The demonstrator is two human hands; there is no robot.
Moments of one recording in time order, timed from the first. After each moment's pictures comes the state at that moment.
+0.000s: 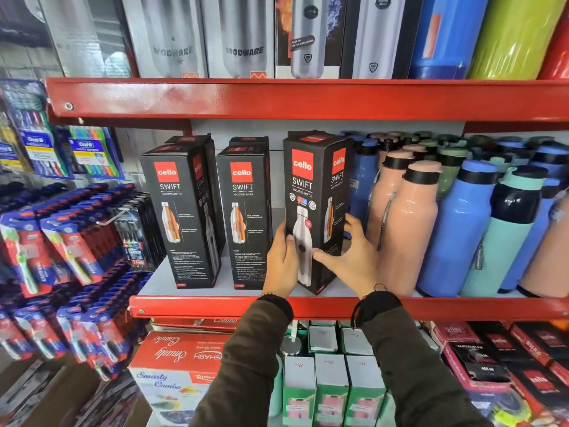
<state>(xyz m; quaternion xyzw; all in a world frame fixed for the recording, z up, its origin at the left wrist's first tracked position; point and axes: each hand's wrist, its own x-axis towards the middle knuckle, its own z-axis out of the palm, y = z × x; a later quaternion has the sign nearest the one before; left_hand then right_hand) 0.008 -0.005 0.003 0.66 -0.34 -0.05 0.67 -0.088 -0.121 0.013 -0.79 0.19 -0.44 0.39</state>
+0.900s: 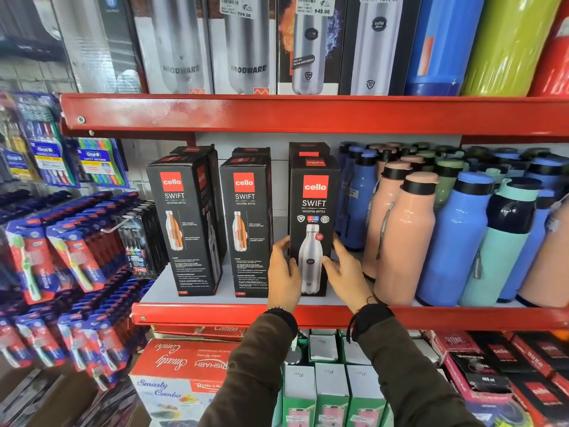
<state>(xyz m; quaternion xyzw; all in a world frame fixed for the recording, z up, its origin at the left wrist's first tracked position) 0.002 -0.005 -0.013 0.68 -0.33 0.01 0.65 -0.081 -0.122 -0.005 -0.83 0.17 -0.36 0.39</state>
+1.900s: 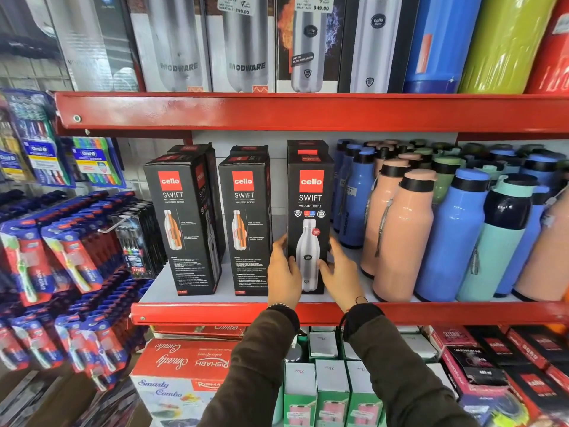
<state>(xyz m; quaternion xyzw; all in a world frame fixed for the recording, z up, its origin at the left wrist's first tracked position) 0.007 -0.009 -0.016 0.70 -0.32 0.01 0.64 -0.072 -0.116 -0.017 -0.82 0.21 -0.38 0.37</state>
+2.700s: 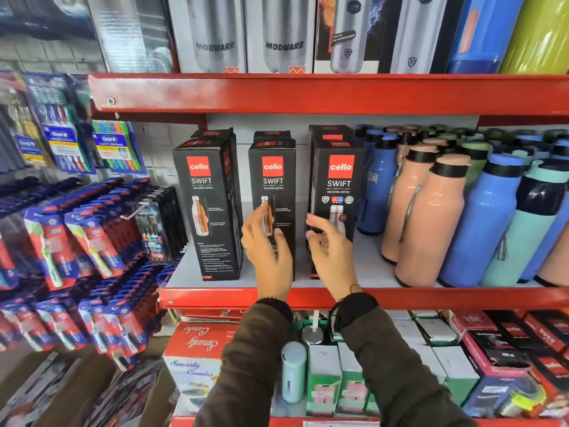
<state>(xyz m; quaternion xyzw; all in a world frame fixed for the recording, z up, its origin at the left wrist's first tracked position) 0.029 0.063 0.013 0.66 -0.29 0.21 0.66 -0.038 -0.036 0.010 -0.78 0.13 -0.46 0.39</state>
